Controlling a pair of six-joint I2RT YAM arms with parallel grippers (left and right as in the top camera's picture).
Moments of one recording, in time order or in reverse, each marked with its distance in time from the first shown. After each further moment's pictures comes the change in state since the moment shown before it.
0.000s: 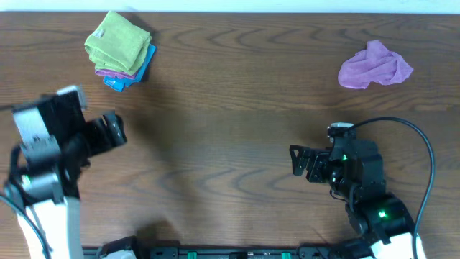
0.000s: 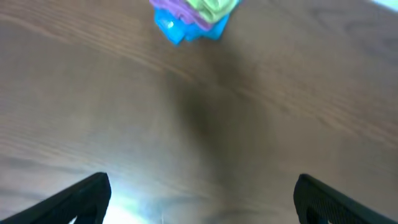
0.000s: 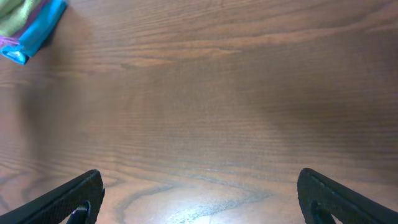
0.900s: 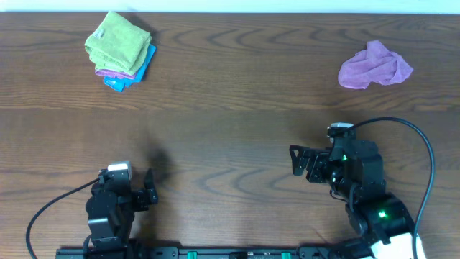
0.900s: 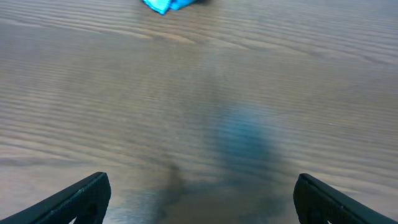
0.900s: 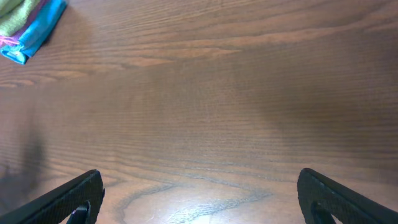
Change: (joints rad) left arm -0.192 -0.948 -0.943 0.327 -0.167 0.053; right arm 0.000 -0.001 -0.001 0.000 0.000 0.001
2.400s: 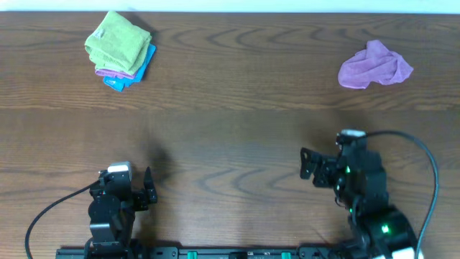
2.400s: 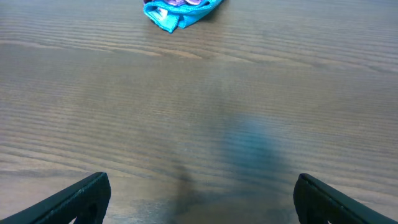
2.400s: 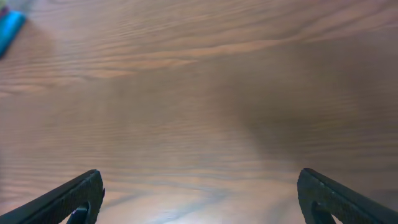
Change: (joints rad) left arm -0.066 -0.062 0.000 -0.008 -0.086 0.002; right arm -0.002 -0.159 -0.096 -0.027 0.174 -0.035
